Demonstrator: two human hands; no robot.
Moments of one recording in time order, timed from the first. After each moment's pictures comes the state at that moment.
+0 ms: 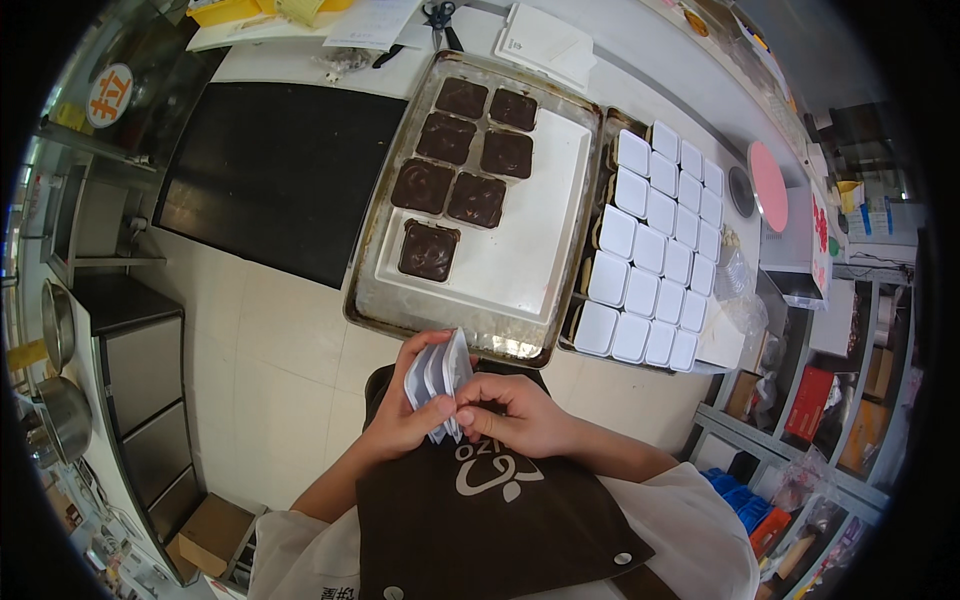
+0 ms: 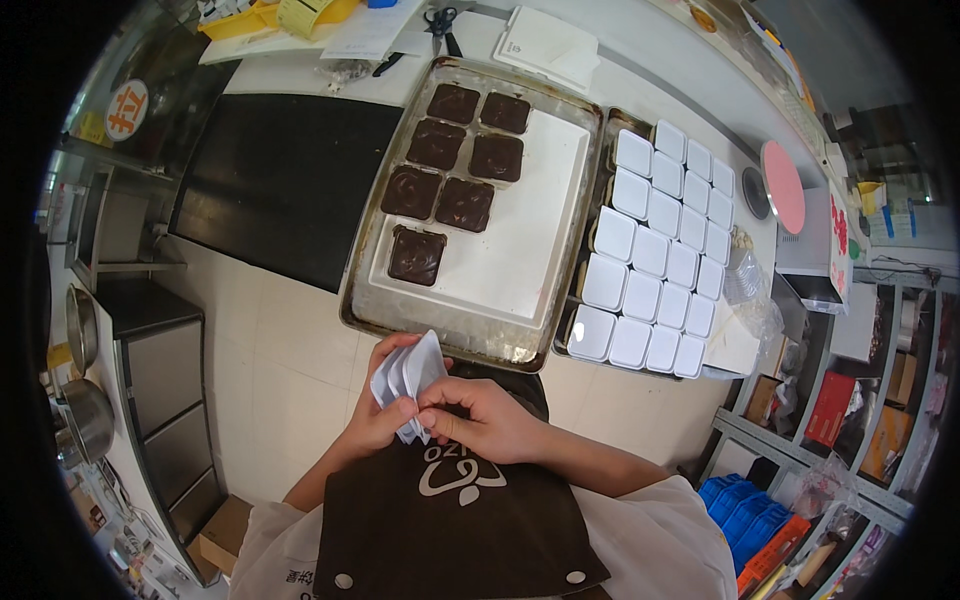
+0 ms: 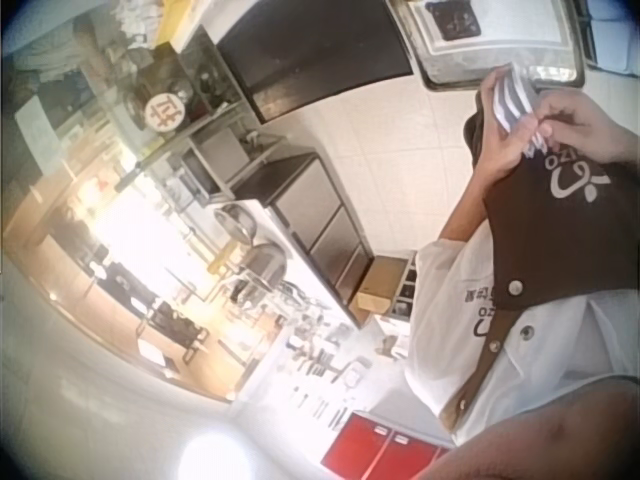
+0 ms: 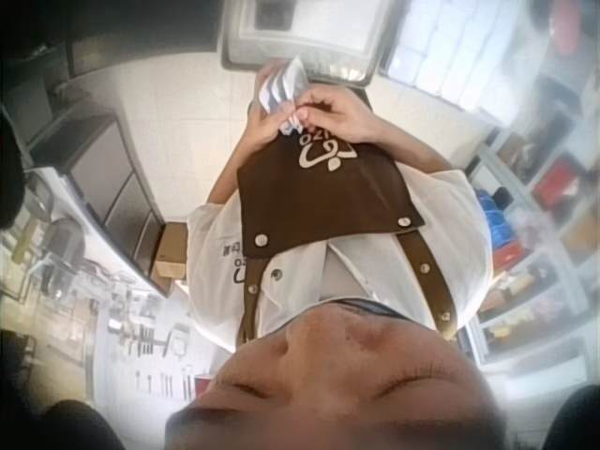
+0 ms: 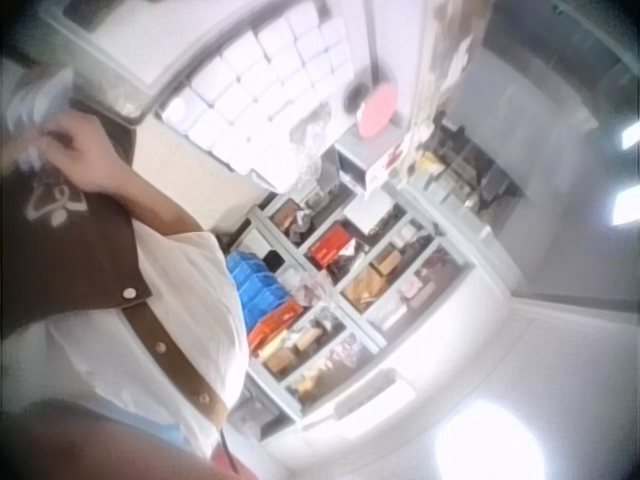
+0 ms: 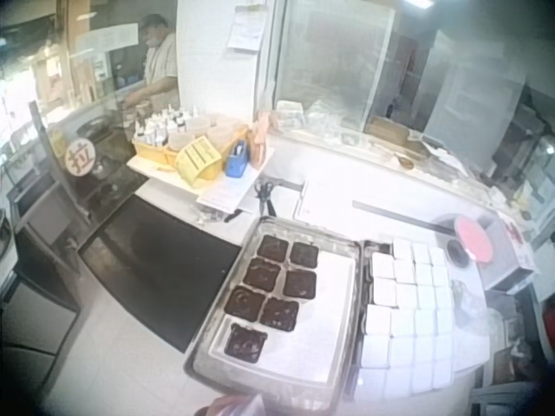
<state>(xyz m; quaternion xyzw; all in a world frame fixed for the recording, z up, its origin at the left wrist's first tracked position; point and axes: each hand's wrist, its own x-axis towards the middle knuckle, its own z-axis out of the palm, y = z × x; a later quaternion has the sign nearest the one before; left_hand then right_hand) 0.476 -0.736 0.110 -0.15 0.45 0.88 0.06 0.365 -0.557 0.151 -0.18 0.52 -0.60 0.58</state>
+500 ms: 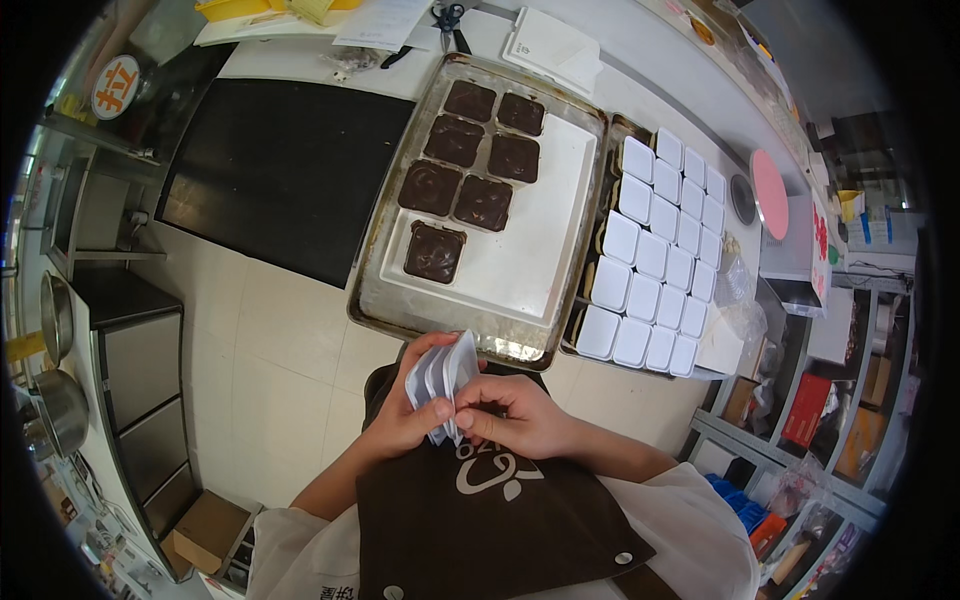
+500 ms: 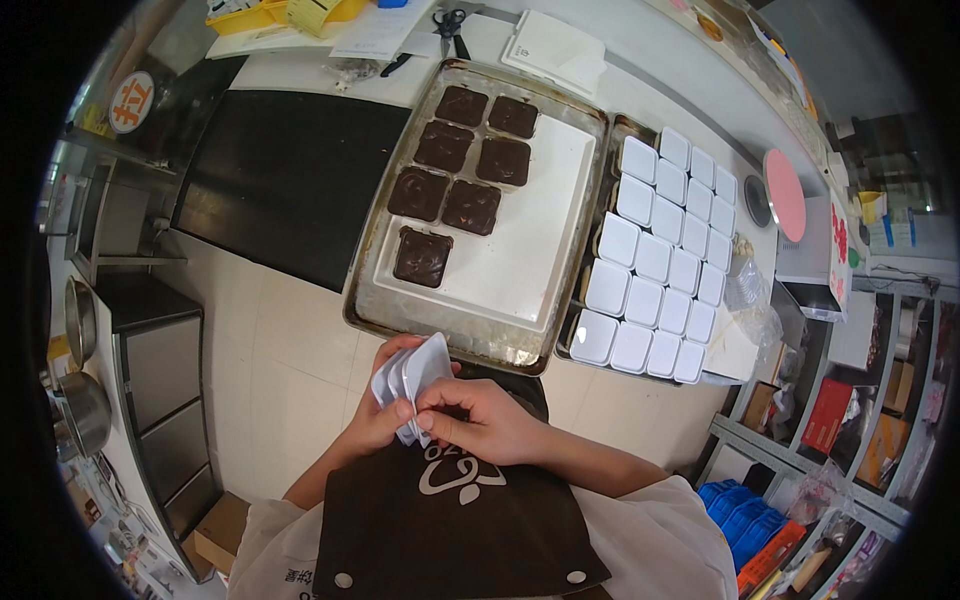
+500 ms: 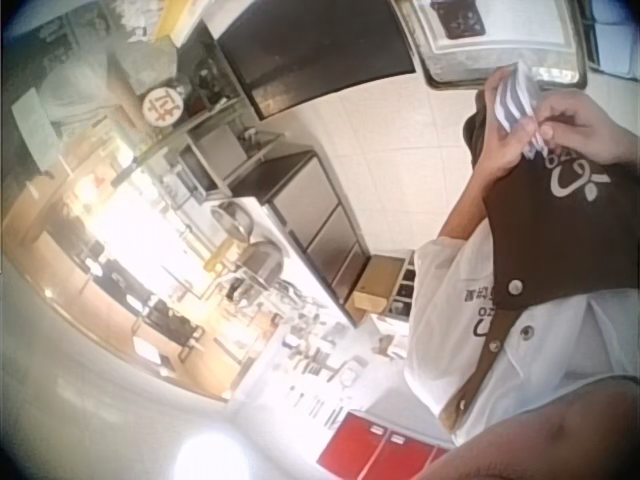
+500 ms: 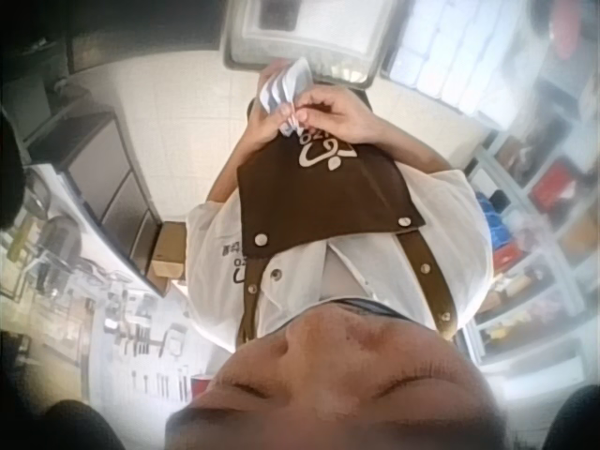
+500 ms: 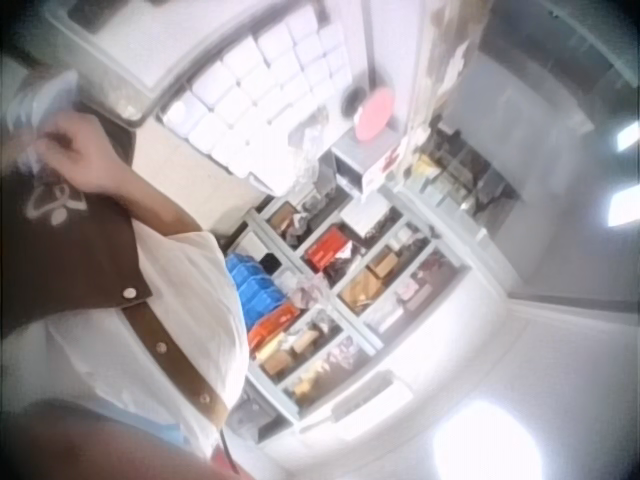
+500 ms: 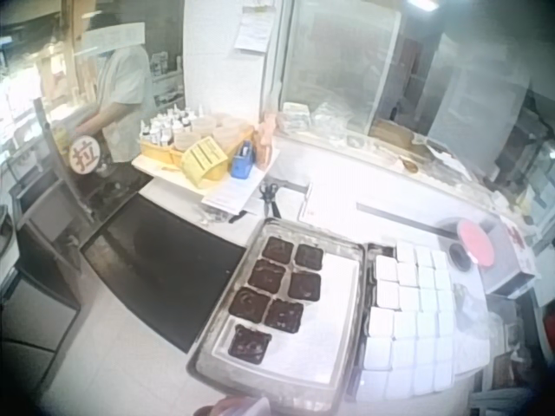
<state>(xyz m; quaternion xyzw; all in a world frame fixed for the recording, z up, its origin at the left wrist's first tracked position) 0.477 -0.739 0.103 -0.11 0.41 0.90 0.04 0.361 -0.567 0.160 -0.19 0.52 -0.59 0.59</state>
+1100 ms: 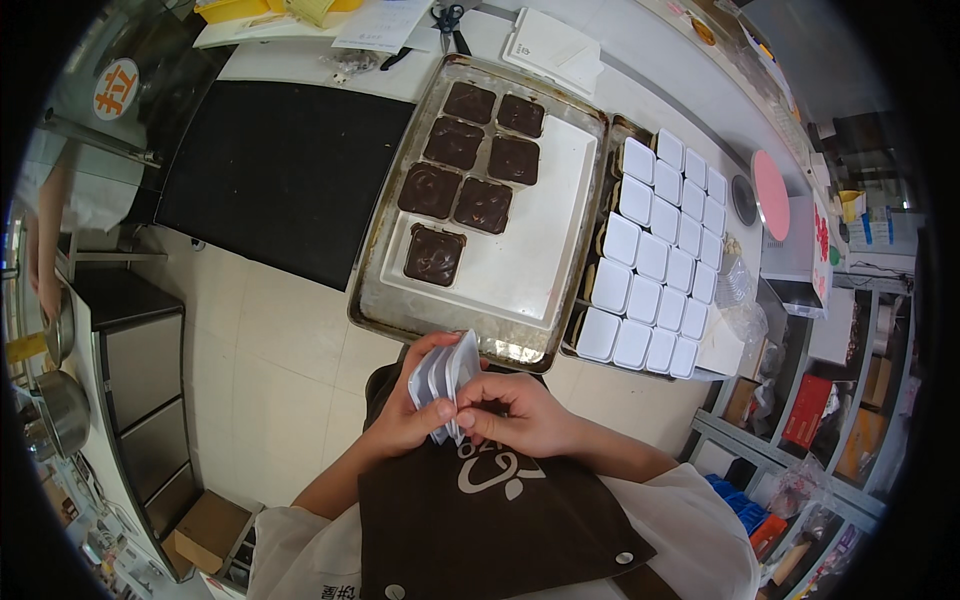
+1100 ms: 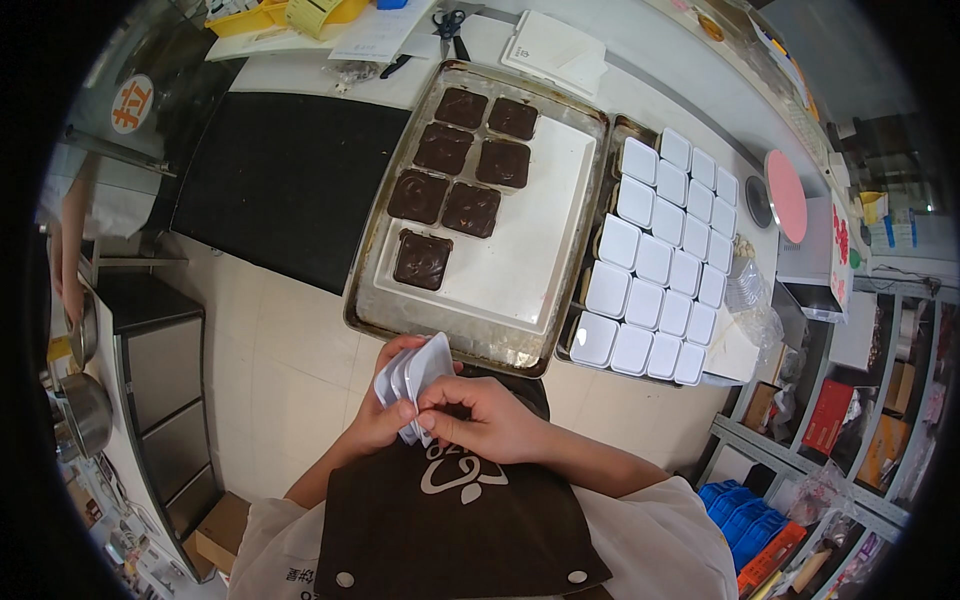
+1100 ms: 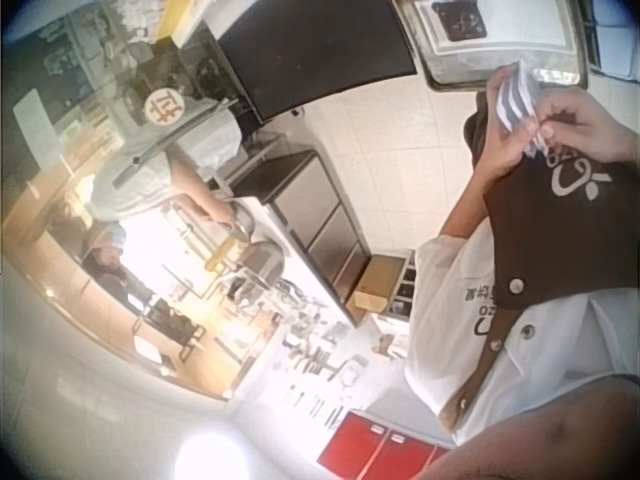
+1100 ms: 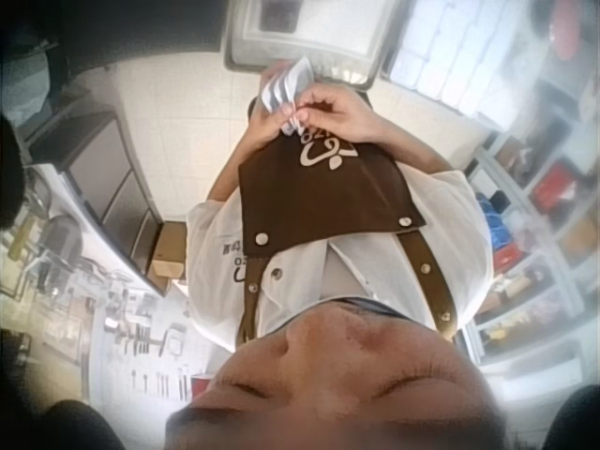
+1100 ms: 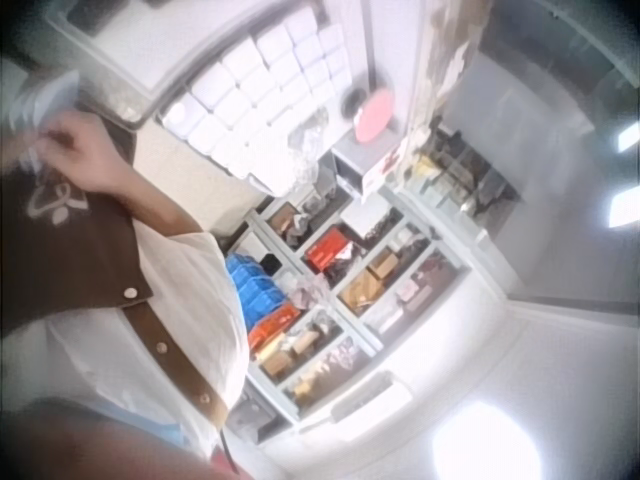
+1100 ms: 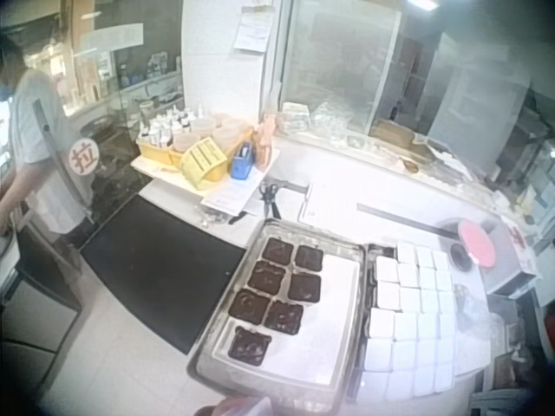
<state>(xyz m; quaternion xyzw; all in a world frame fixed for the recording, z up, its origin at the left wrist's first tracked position) 0.473 -0.738 0.097 -0.10 0.41 0.90 0.04 0.354 -0.566 0.161 -0.17 0.51 -0.59 0.59</state>
